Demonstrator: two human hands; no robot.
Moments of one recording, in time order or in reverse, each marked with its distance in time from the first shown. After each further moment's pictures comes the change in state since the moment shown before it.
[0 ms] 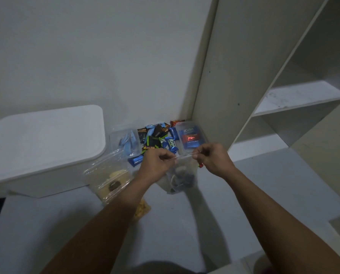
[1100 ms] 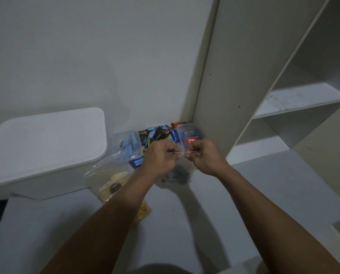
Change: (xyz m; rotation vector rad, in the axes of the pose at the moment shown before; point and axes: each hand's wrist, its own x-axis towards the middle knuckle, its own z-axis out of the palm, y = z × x) left_hand 0.011 0.025 -0.002 0.294 0.066 0.262; right_hand 0.004 -0.026 0.009 -0.254 0.032 -0.176
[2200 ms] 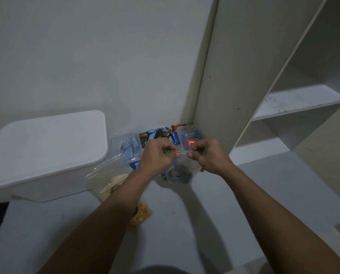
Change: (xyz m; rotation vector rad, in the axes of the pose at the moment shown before) left_hand 0.003 0.004 -0.014 -0.208 -0.006 -0.093; right_hand -0.005 -0.006 -0.016 0.147 -0.015 0.019
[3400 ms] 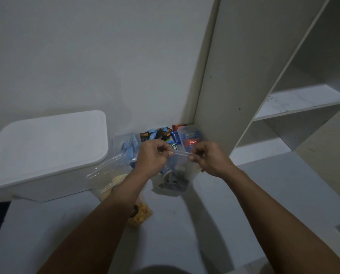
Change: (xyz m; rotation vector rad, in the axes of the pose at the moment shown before) left_hand -0.001 -0.006 -0.006 0.024 0.070 -0.090; right_hand 0.005 0.016 0.002 -0.105 -0.031 -0.072
